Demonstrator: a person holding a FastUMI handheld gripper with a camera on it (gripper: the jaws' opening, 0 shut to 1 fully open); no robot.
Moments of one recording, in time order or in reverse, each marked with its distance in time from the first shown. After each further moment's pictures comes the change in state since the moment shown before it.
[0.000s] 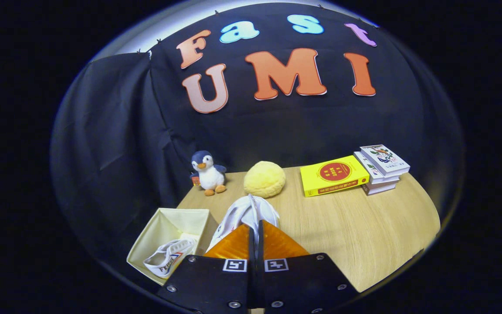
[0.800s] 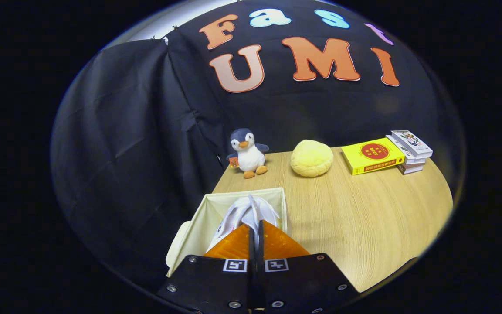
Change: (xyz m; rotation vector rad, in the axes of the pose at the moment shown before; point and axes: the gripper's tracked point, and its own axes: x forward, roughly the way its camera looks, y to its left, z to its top) arm 0.028 0.134 -0.076 0.027 0.137 0.031
